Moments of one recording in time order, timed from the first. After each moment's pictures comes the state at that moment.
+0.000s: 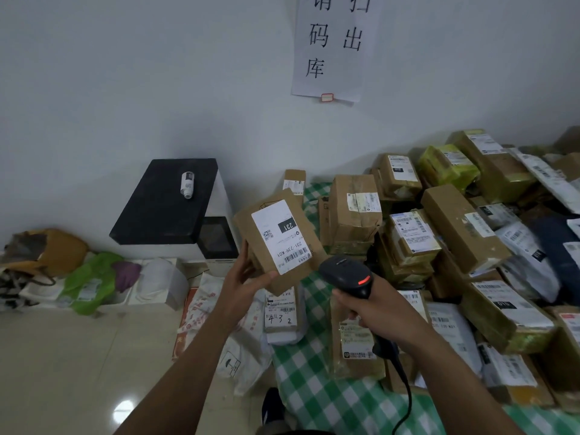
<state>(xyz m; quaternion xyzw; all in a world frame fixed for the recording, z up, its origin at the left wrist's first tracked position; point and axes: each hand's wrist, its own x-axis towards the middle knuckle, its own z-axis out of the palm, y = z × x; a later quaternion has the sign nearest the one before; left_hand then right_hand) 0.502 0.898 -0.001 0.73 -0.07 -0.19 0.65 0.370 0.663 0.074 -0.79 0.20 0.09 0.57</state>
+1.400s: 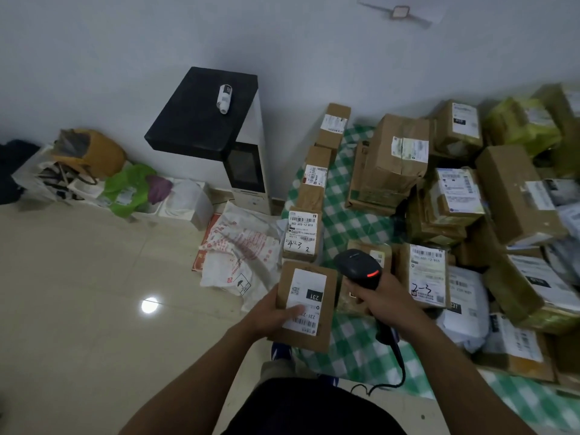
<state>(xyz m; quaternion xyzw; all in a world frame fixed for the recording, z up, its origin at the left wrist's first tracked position) 0.357 0.920 -0.121 0.72 0.03 -0.43 0.54 0.323 0.670 -0.015 -0.78 0.23 0.19 0.56</state>
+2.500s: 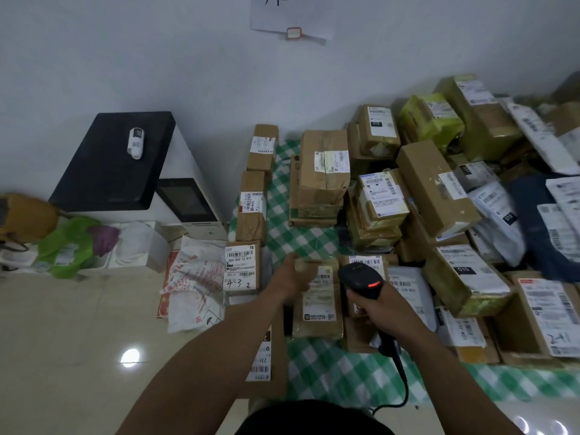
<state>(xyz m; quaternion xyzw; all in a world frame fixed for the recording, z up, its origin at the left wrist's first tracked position) 0.453 0.730 -0.087 0.86 -0.06 -0.39 0.33 0.309 0.557 -0.041 -0.77 0.34 0.13 0.53</state>
